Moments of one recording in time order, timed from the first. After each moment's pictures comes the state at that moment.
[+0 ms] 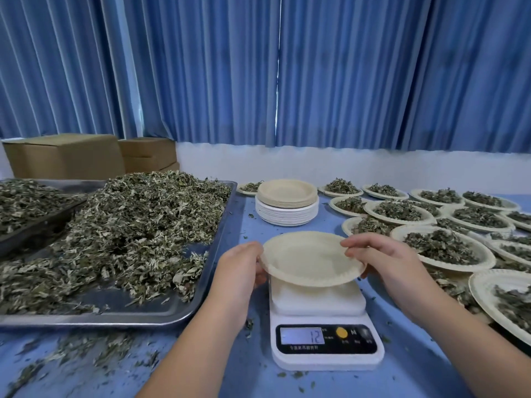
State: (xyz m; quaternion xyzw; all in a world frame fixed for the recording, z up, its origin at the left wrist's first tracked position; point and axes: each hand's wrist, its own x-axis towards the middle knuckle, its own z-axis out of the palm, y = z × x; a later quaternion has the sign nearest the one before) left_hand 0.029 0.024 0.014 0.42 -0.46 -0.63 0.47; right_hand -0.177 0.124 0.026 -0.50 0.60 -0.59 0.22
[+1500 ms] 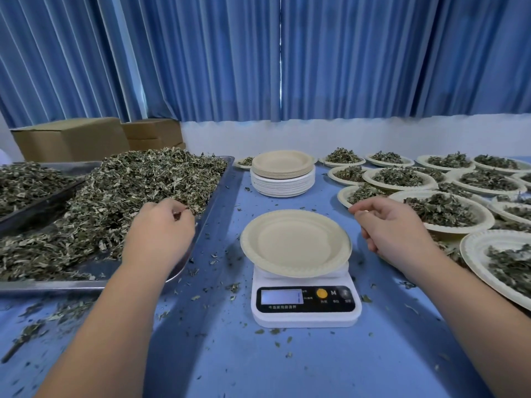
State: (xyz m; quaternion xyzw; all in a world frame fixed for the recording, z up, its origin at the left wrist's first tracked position) left_hand 0.103 0.011 0.035 0.62 -0.69 -0.09 0.35; right_hand -0.202 0.126 0.019 -0.48 0.67 -0.54 0.14
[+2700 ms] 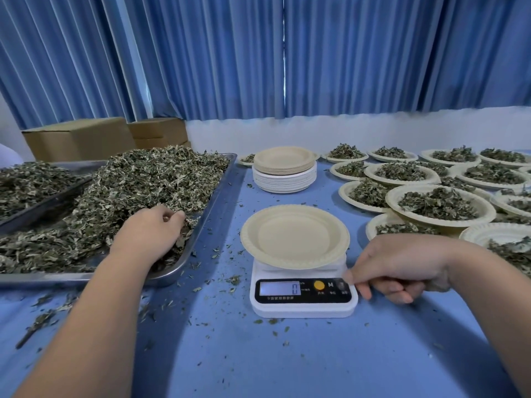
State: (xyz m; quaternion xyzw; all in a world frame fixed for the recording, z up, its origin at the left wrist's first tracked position) left_hand 0.131 -0.028 0.019 0.65 -0.71 -0.06 0.25; right_hand -0.198 0.162 0.040 -0.55 0.65 -0.14 0.50
